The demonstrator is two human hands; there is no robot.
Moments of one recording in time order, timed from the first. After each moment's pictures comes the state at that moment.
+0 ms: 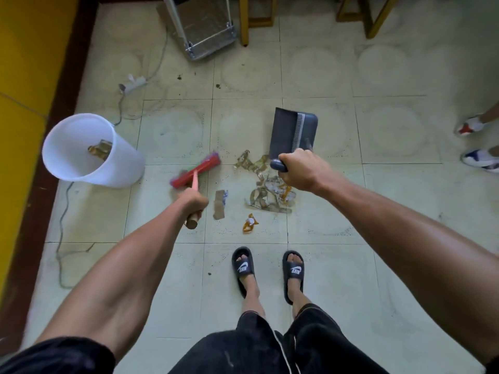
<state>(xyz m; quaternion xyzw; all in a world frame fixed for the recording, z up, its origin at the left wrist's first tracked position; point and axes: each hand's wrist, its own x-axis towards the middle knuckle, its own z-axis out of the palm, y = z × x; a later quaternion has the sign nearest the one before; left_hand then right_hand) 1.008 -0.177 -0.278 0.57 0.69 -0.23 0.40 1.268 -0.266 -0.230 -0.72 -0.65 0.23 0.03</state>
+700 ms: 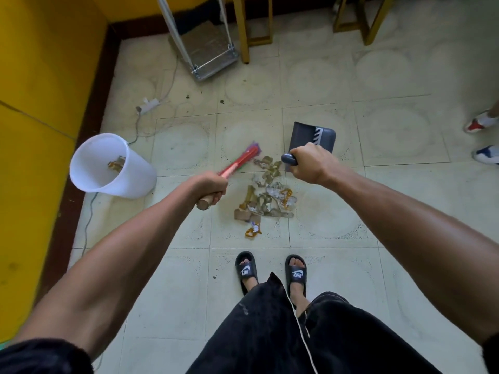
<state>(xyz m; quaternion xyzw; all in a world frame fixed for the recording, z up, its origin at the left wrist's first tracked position) 1.123 -0.227 -0.194 0.55 0.65 -0.20 0.48 1.359 -0.326 -0.201 -0.74 -0.62 0.24 0.07</state>
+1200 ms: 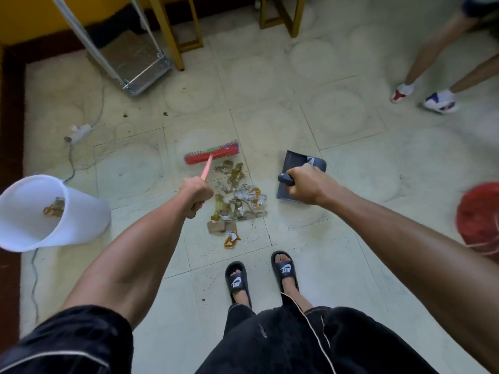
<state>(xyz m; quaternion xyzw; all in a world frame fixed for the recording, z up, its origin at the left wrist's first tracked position) 1.167 -0.196 -0.266 0.67 0.61 -0.25 0.34 1.368 -0.389 -0.228 -0.83 -0.48 0.29 0.06</state>
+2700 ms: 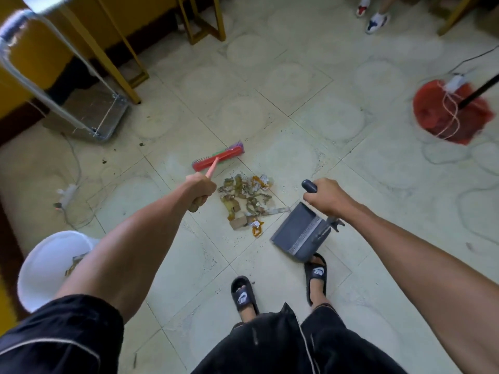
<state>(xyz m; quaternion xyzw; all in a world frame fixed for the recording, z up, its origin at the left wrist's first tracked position) 1.000 -0.208 -0.219 0.78 0.44 -0.35 0.28 1.081 -0.512 -0.245 -0.90 -0.10 0.31 0.27</state>
